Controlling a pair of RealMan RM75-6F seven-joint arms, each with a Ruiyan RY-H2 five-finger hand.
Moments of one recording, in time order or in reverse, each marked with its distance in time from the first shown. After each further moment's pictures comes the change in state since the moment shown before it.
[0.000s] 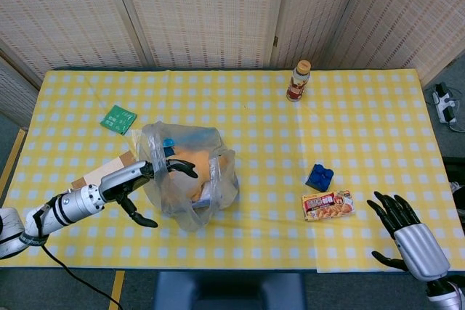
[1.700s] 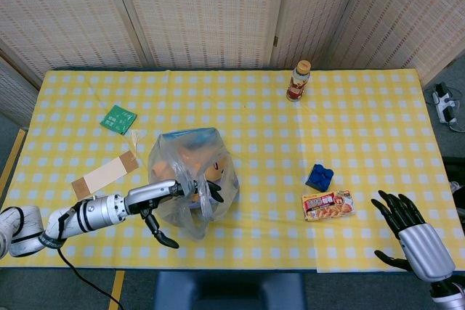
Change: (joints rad) left arm -0.119 -0.014 0.046 -0.111 0.040 -0.099 0.057; right arm -0.009 0.007 0.005 0.008 -0.005 0.028 0.021
